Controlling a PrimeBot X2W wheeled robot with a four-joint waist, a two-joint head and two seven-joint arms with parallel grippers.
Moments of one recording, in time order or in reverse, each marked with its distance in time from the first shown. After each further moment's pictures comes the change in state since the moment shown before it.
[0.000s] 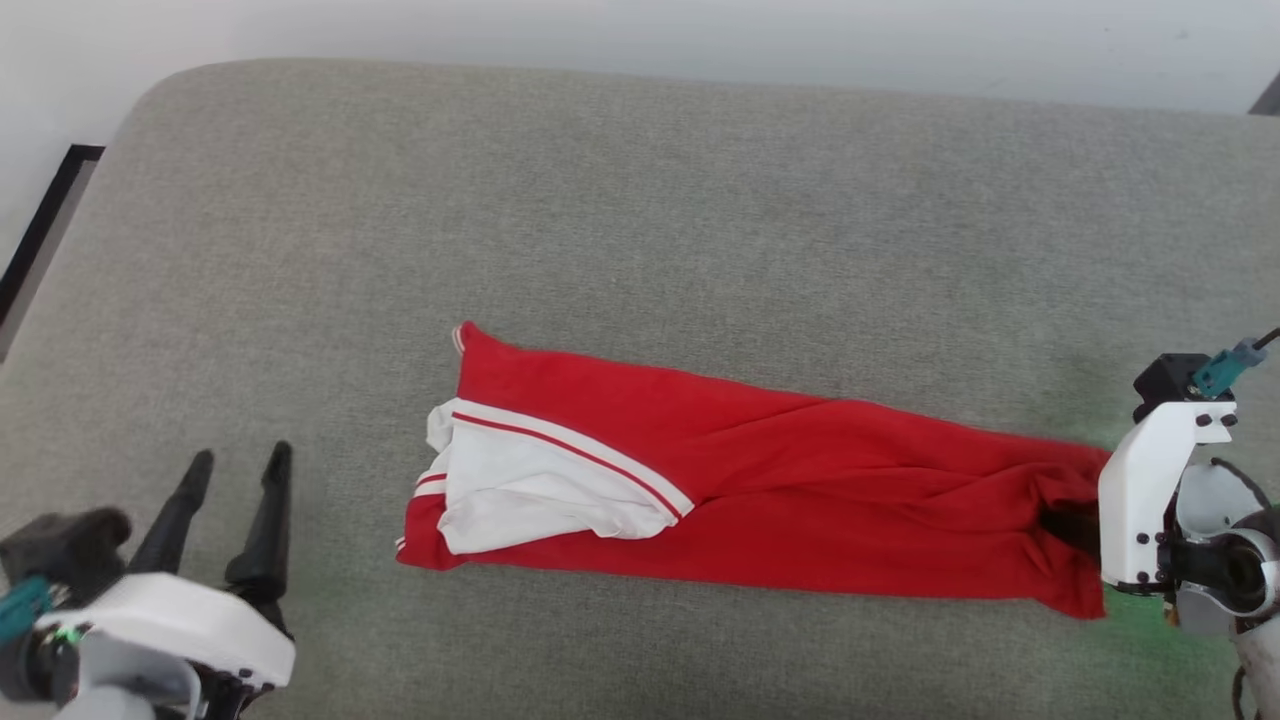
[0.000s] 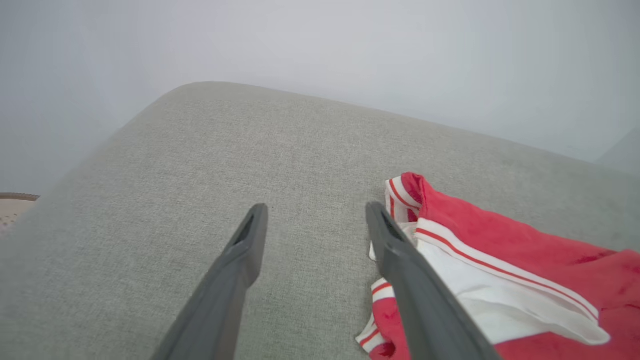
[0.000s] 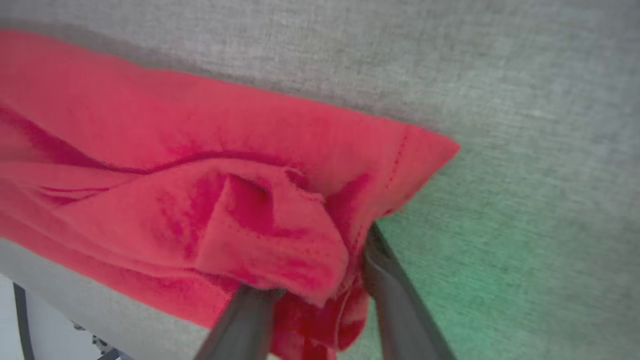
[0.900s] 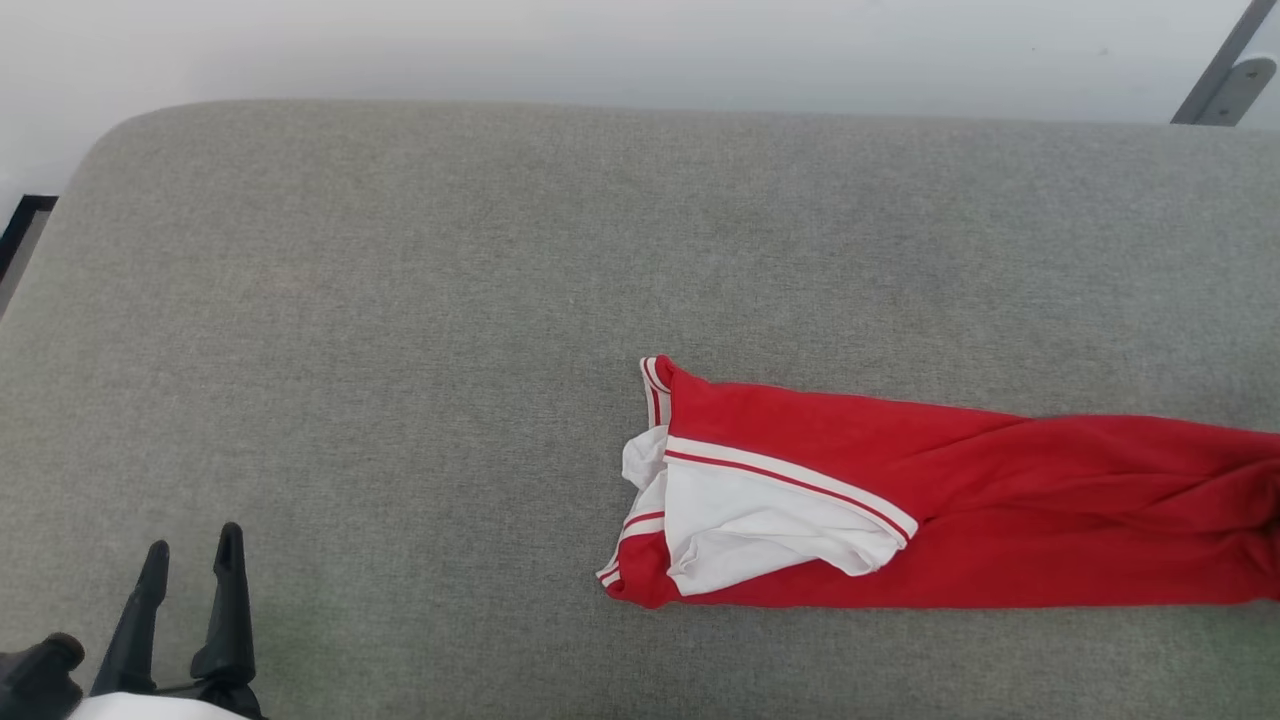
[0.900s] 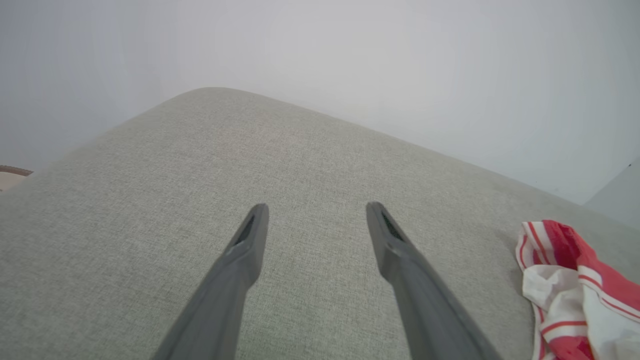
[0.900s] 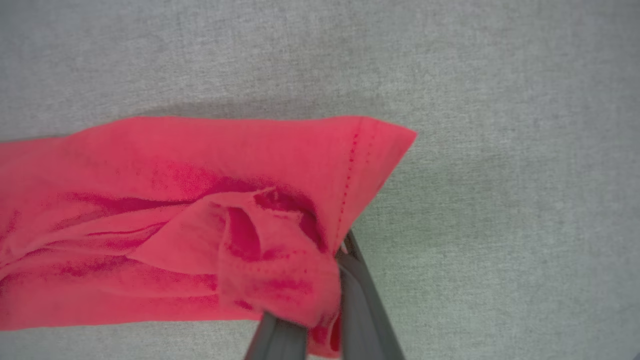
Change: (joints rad) left arm 0.236 -0.362 0.446 0.075 0.303 -0.293 0.000; right arm -0.015 -0.199 -0.248 0.134 -0.010 0.006 -0.033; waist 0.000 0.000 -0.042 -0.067
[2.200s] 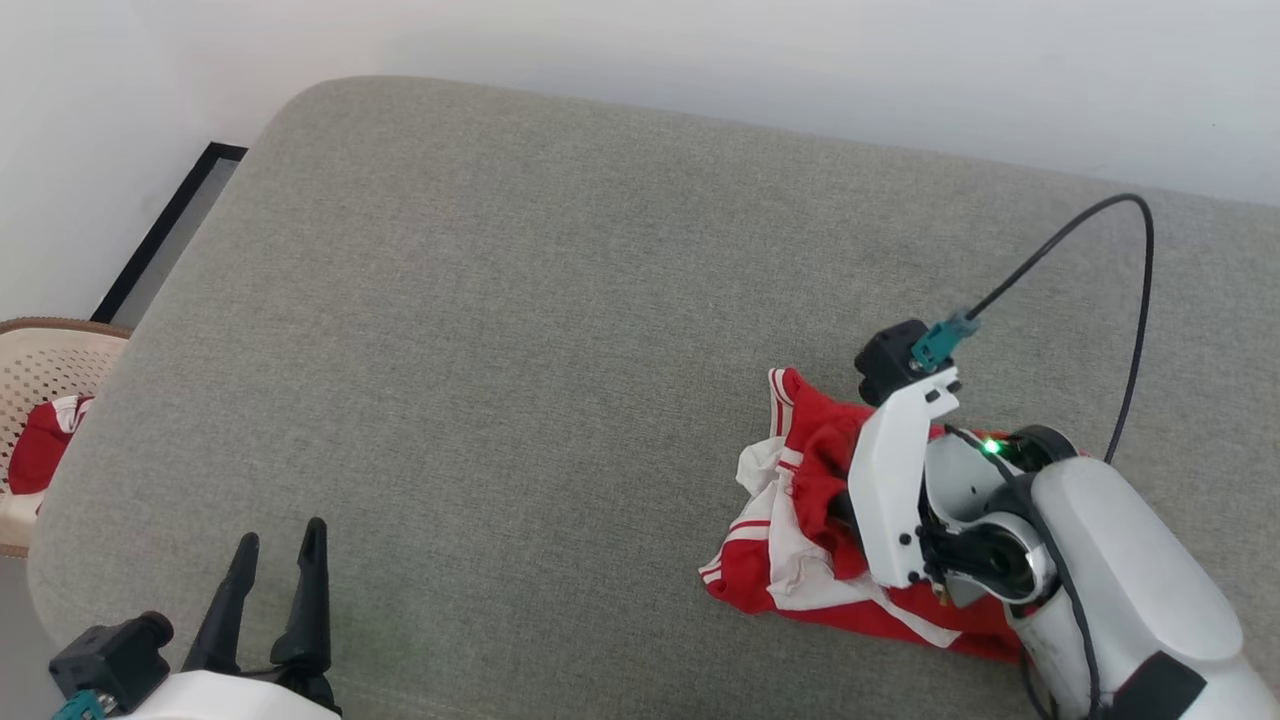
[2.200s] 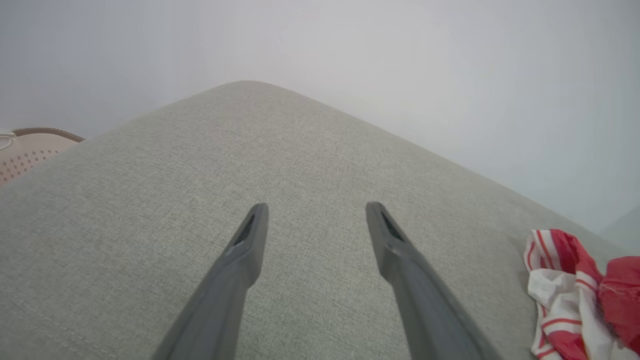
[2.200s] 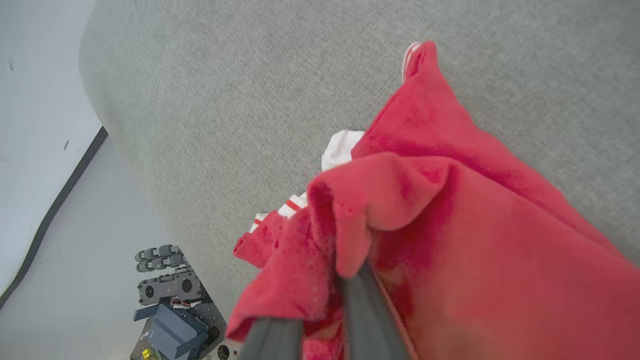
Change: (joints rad) left arm -0.076 -0.088 -0.050 0.112 0.026 -0.077 0.010; right arm -0.093 0.369 0.533 -0.258 0.018 -0.001 -0.001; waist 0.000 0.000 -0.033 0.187
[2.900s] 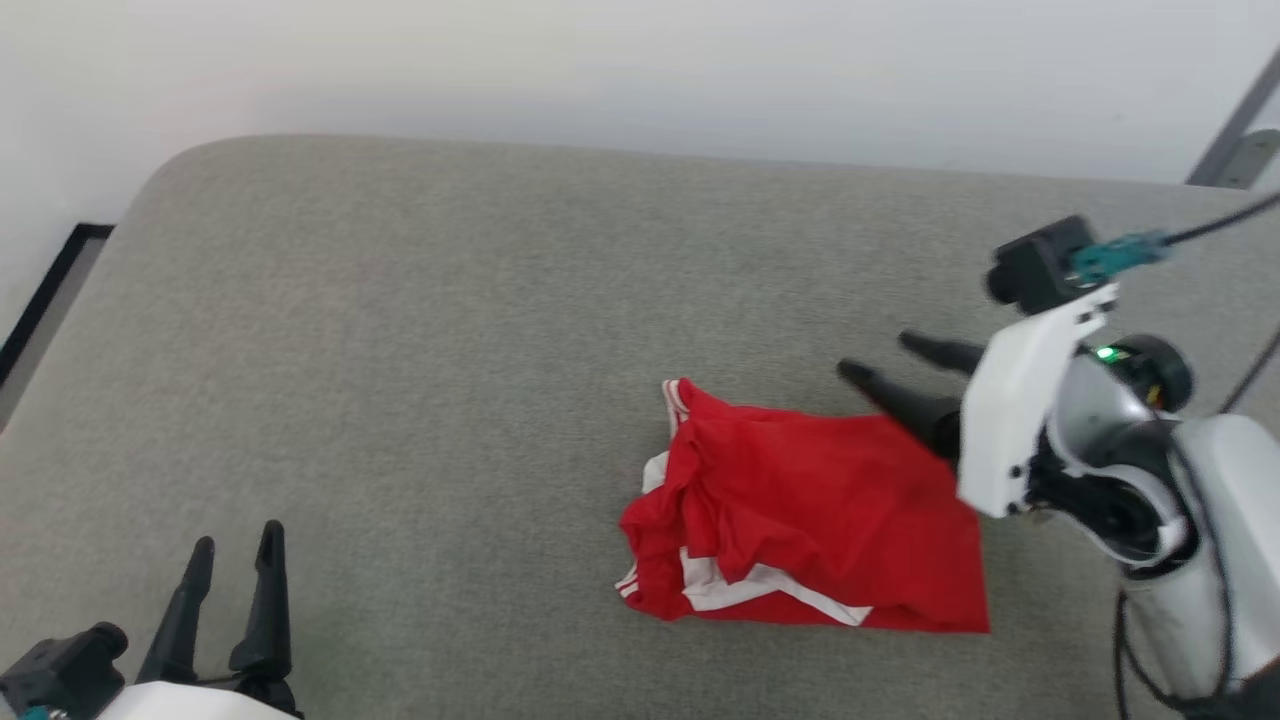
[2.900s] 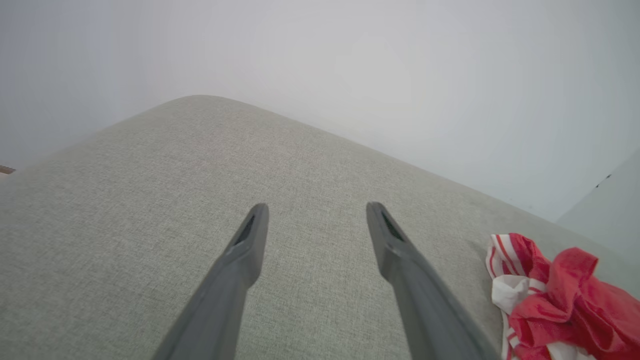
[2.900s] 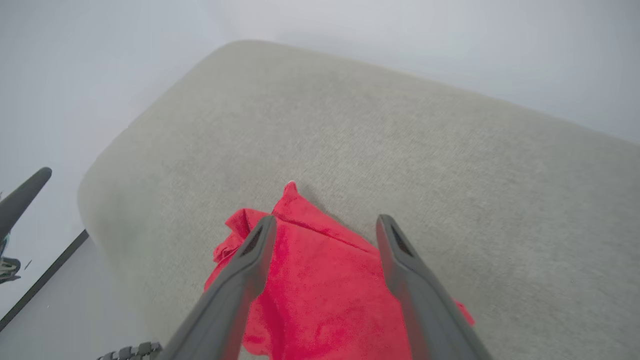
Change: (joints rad) left arm 0.030 0.027 0.043 -0.035 -0.006 0.008 -0.006; right arm -0.005 -0.109 -0.105 -0.207 0.057 0.000 -0.170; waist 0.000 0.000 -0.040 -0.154
